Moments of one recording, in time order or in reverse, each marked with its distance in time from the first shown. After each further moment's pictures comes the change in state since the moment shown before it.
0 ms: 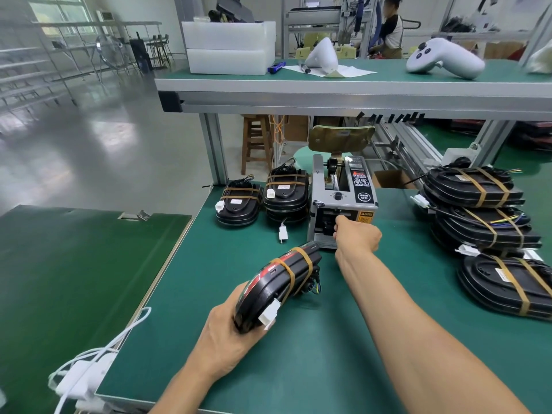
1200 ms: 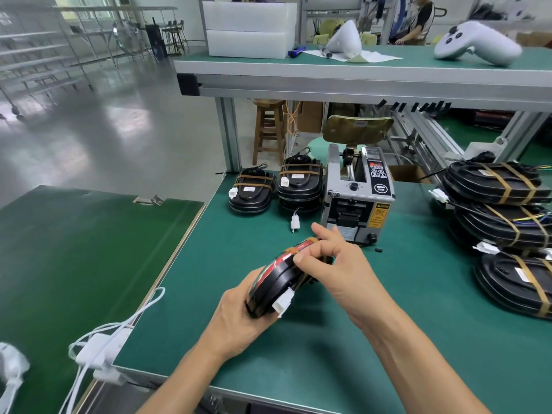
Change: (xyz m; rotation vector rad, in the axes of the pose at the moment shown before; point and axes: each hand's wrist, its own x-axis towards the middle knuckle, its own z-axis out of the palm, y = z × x) left_hand 0.000 -0.008 0.001 -0.085 -0.025 -0.027; right_hand -0.103 0.019 -0.078 -0.330 -0.940 -0.491
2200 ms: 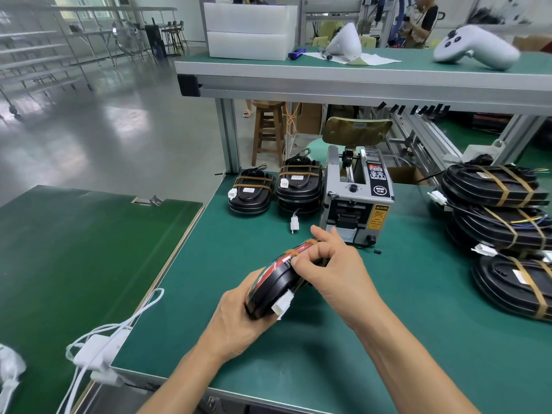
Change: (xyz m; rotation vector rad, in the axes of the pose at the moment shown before) left_hand 0.000 0.005 0.000 -0.021 0.005 -0.008; right_hand -0.005 -0.013 0.011 -0.076 0.081 0.055
